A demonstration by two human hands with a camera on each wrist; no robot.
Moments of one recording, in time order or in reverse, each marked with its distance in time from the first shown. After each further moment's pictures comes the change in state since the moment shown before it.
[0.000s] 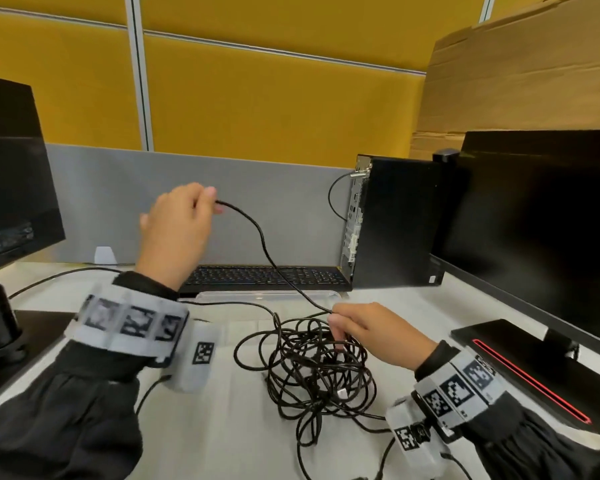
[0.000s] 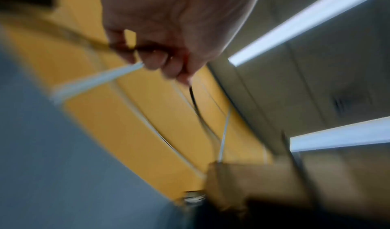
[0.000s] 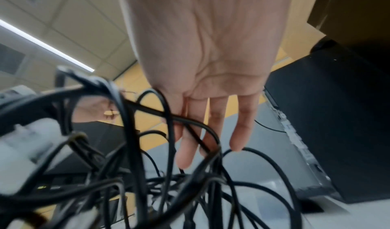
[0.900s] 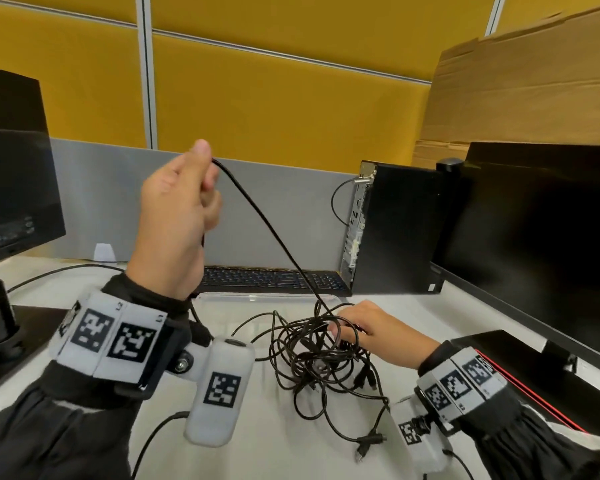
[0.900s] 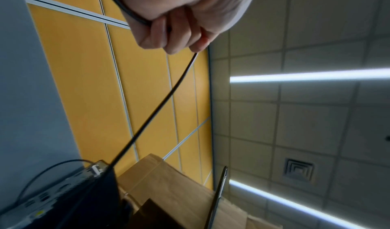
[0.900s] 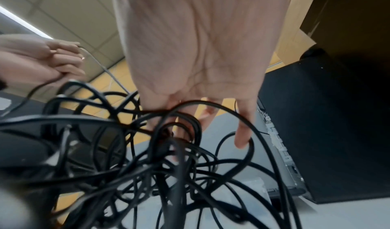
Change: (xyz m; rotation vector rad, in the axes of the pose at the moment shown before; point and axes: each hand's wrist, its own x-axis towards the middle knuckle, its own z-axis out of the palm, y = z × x) left_hand -0.018 0.048 -0.026 -1.028 0.028 -0.107; right_hand 0.010 0.016 -0.003 -0.033 -0.093 -0.051
